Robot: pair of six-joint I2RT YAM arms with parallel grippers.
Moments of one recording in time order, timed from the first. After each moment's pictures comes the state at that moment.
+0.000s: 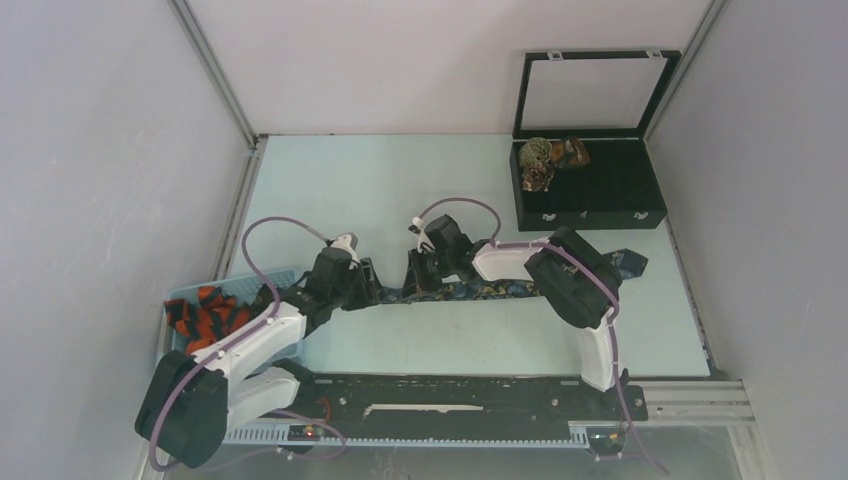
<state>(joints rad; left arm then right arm) -0.45 1.04 0.43 -0.19 0.04 -0.60 0.81 2.02 1.14 0.09 -0.55 0.73</state>
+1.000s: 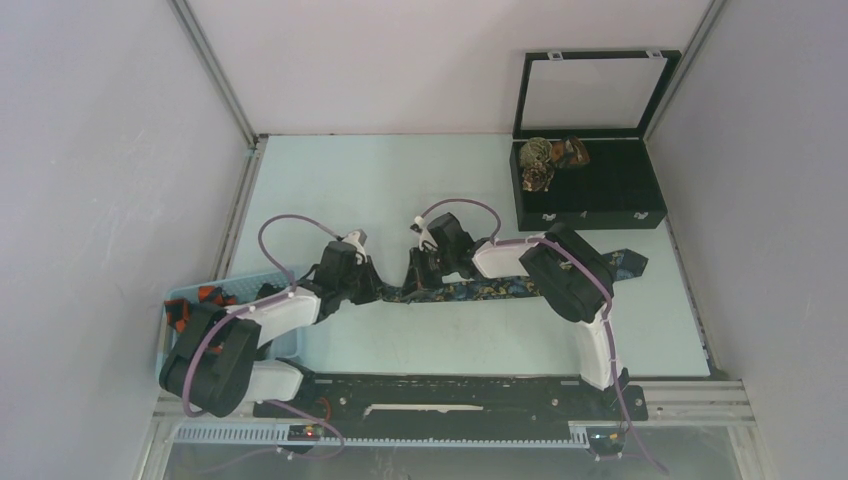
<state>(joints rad) -0.40 1.30 0.43 0.06 0.18 -0.59 0.77 2.08 1.15 0.13 -0.63 0.76</state>
